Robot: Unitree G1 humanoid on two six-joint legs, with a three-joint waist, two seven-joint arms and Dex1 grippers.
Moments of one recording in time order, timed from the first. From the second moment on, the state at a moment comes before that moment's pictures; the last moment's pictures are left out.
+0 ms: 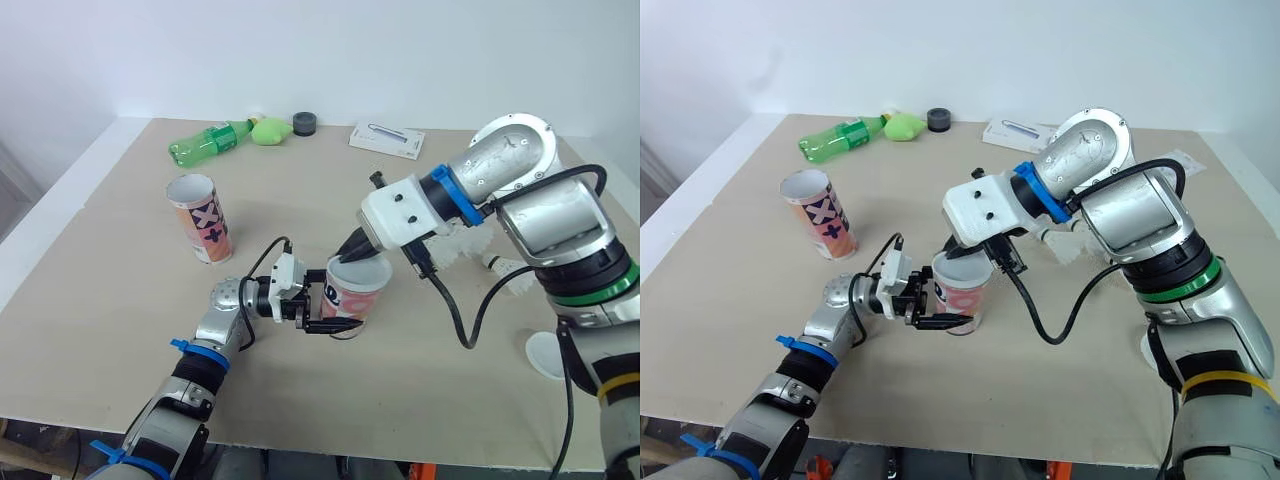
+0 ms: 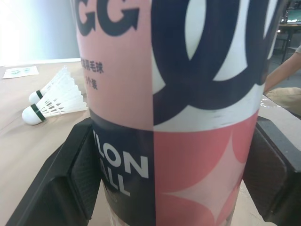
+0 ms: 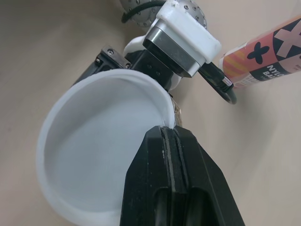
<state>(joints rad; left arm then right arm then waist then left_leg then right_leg) -0.57 0.15 -0.20 0.49 -0.36 -0.22 -1.38 -1.13 -0.78 0.44 -0.11 0.11 0.25 1.56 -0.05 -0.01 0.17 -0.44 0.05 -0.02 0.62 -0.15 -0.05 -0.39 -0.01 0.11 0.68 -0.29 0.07</state>
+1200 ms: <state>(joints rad) -0.57 0.16 -0.20 0.48 -0.36 -0.21 -1.38 -1.11 -0.78 0.39 -0.13 0.11 0.27 1.55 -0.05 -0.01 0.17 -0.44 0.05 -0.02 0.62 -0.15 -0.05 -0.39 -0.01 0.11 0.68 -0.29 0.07</state>
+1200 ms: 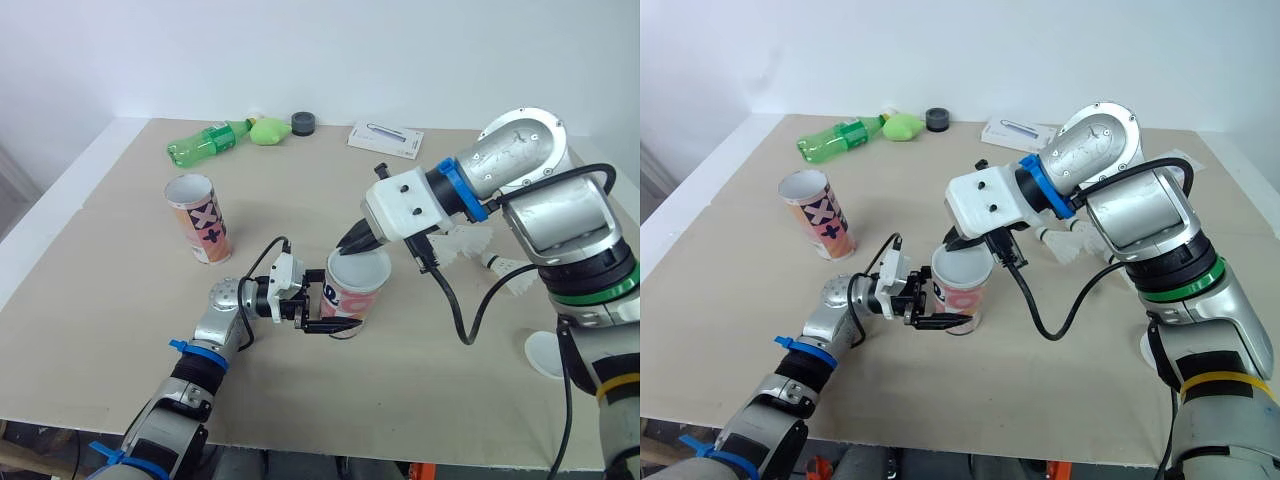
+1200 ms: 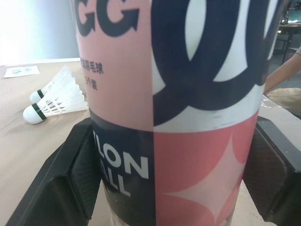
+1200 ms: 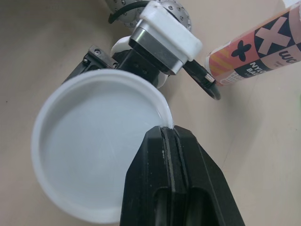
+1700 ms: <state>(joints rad) -0.56 0.16 -0.20 0.47 -0.36 -0.21 -1.38 -1.10 -0.75 0.39 -0.17 0.12 0.35 1.52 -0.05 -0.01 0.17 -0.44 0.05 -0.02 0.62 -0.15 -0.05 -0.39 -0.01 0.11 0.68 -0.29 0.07</state>
